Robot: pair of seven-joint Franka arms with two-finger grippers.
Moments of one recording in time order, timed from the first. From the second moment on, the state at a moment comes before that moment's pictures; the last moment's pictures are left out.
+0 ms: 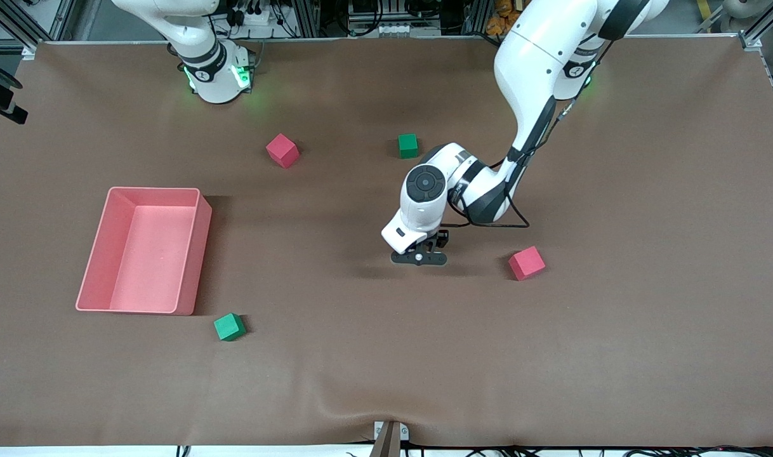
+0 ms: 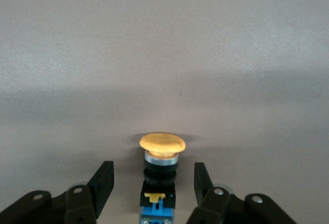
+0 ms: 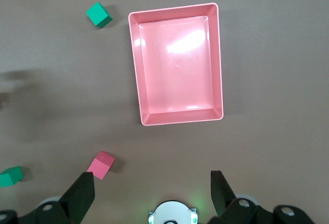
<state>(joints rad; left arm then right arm) -0.64 0.76 -0.09 -1.54 0.08 2.32 -0.70 -0.07 -0.05 -0.07 -1.41 0.05 1.29 -0.01</state>
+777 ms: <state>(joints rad) -0.64 0.78 -0.09 -1.54 0.07 2.32 -0.67 -0.07 -0.05 -0.07 -1.41 0.05 1.29 -0.01</state>
